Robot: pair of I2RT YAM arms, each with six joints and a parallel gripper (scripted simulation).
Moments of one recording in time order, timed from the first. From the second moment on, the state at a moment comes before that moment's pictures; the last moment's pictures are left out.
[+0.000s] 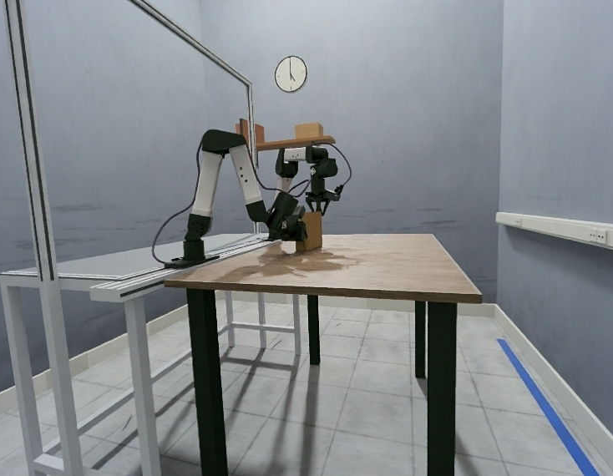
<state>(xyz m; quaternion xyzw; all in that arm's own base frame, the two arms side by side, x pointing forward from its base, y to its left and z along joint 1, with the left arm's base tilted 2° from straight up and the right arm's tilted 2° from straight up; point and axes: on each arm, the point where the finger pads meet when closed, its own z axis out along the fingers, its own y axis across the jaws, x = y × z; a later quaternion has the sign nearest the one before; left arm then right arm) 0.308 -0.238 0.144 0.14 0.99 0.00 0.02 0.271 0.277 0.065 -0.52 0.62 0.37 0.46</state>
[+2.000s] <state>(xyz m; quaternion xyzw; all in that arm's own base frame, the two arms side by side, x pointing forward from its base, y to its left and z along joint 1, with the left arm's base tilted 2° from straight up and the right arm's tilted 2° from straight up) 0.305 -0.259 0.144 0.14 0.99 0.00 0.02 0.271 0.277 0.065 -0.52 0.62 0.37 0.46</state>
